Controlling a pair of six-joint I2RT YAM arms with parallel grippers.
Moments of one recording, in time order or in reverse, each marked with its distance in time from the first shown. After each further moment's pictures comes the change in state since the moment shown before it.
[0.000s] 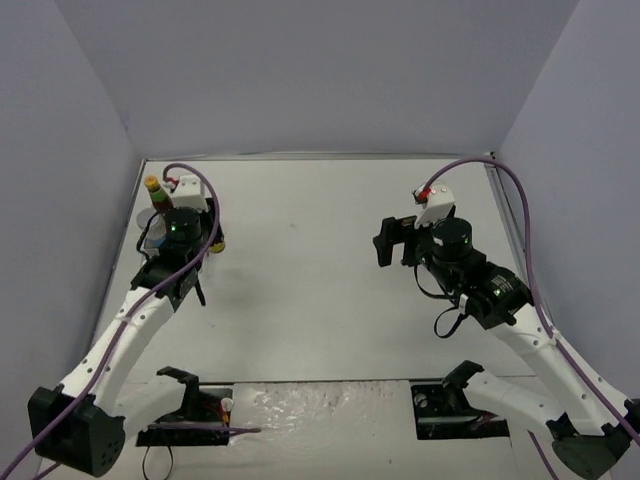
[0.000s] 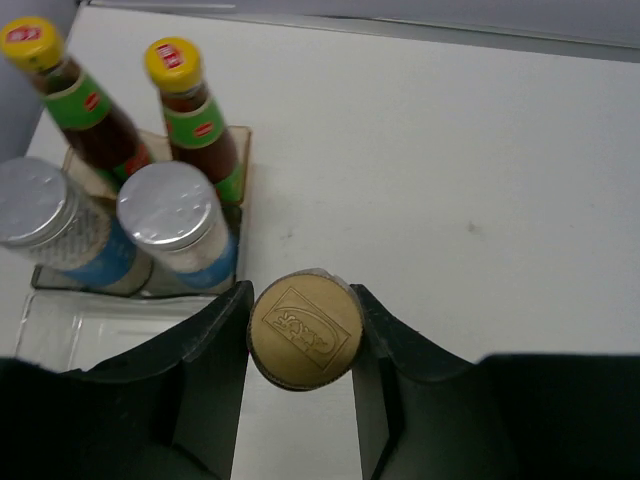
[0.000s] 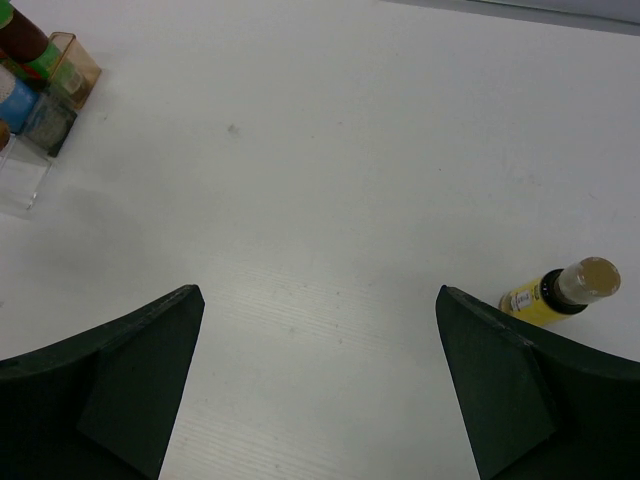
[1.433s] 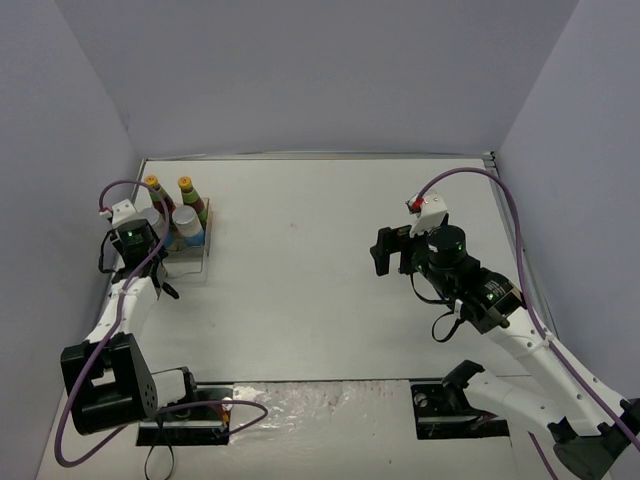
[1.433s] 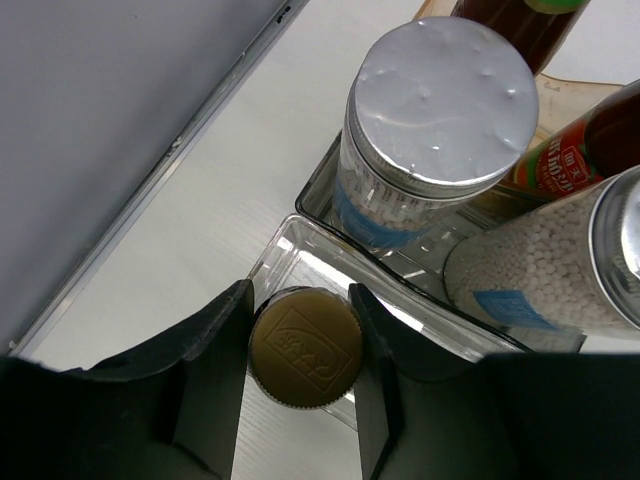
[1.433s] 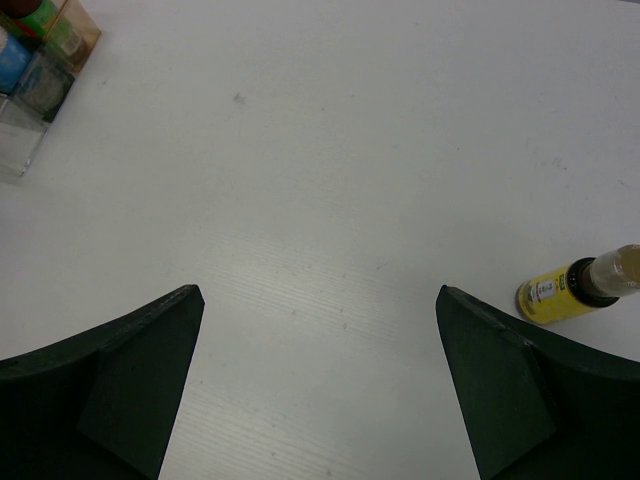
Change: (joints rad) left arm 0.489 0.216 -0.173 0.215 0.023 -0.029; right arm 0.000 -0.027 -0.095 0.036 -0.033 -0.009
